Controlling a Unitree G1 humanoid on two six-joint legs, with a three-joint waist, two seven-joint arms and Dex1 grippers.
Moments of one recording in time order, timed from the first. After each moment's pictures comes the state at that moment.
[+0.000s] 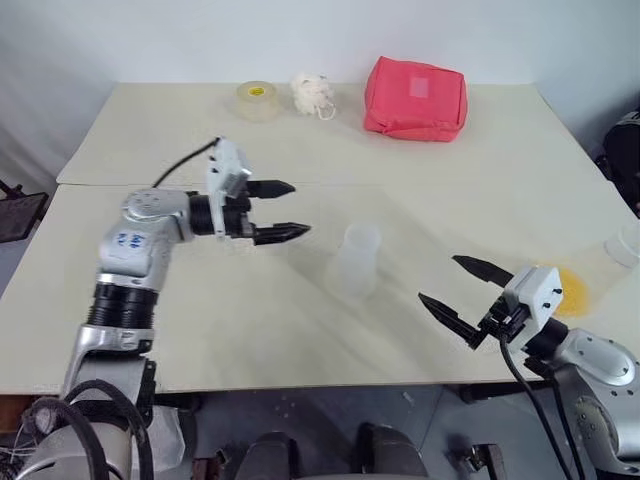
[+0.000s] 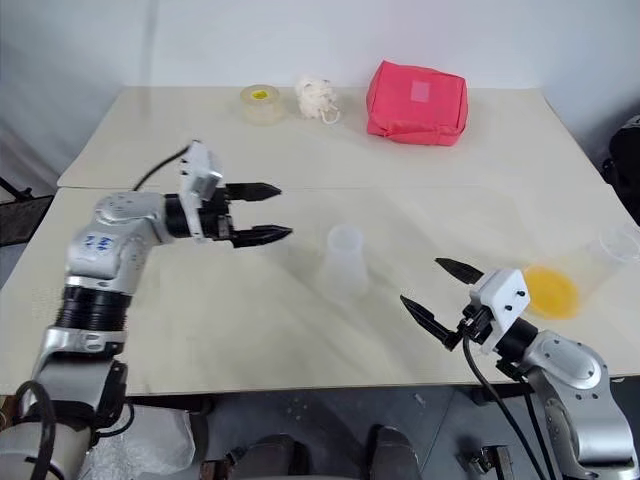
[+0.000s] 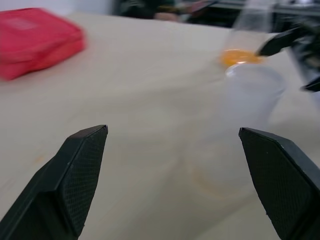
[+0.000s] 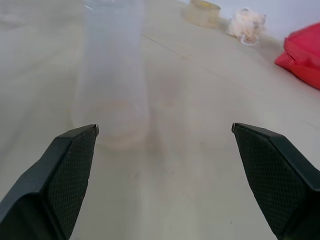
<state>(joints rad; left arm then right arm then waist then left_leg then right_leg) -0.74 0.63 0.06 0.18 -0.37 0.44 -1.04 0.08 -0.63 -0.25 -0.42 0.48 0.18 0.81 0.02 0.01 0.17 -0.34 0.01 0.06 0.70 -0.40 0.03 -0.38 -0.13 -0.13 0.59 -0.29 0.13</state>
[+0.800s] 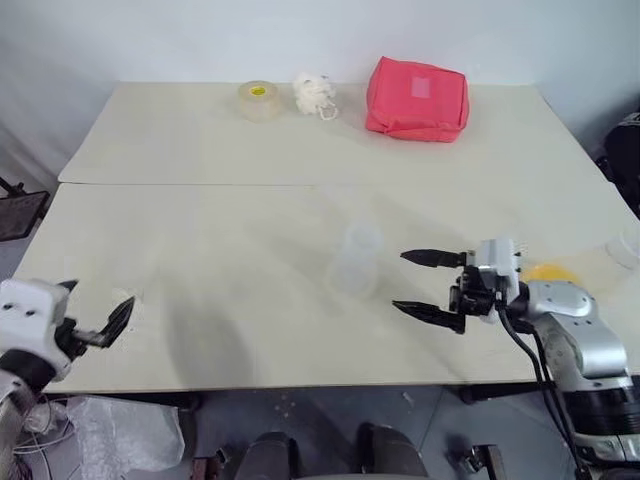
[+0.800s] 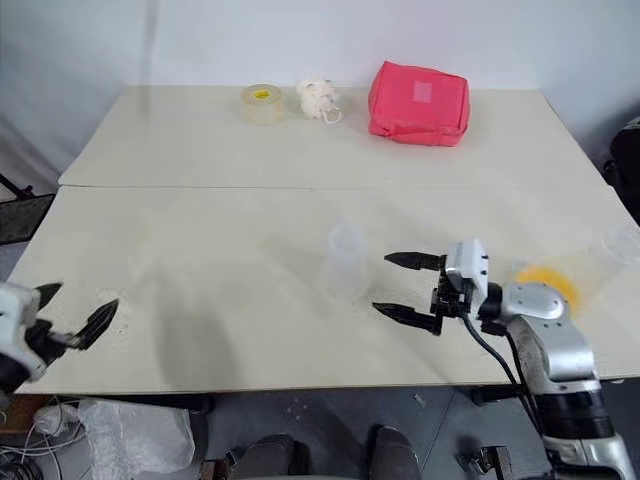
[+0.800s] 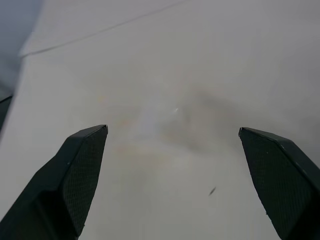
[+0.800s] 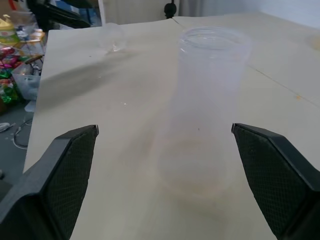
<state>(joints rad) 0.34 0.56 0.77 -0.61 -0.30 0.62 -0.46 -0.32 -0.64 -0.04 -0.05 0.55 0.17 1.22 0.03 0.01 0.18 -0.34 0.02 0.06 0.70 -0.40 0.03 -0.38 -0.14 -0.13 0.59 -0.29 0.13</state>
